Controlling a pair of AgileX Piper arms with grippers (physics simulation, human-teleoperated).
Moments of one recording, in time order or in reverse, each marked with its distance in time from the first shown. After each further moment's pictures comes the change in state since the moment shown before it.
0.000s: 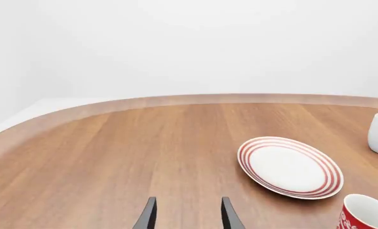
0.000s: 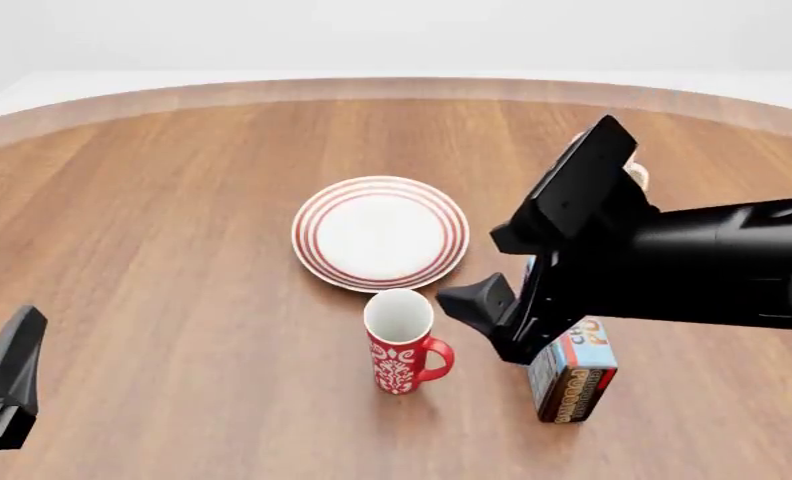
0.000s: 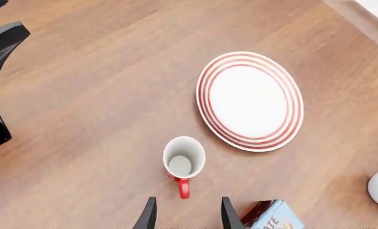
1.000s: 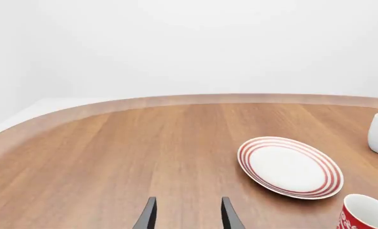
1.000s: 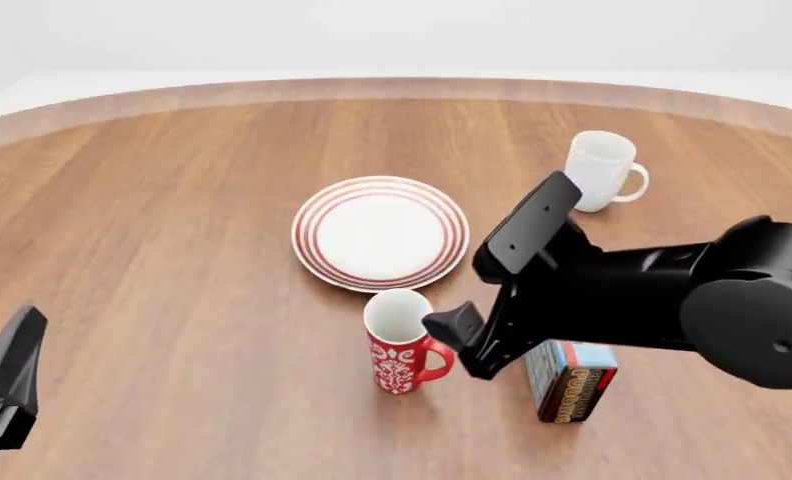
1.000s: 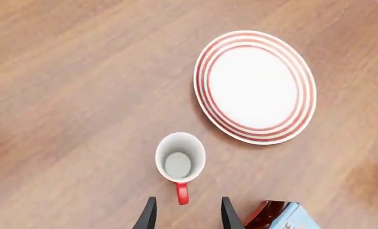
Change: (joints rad) left arm 0.000 0.000 0.000 0.000 0.000; right arm -0.024 0.130 0.090 -0.166 0.023
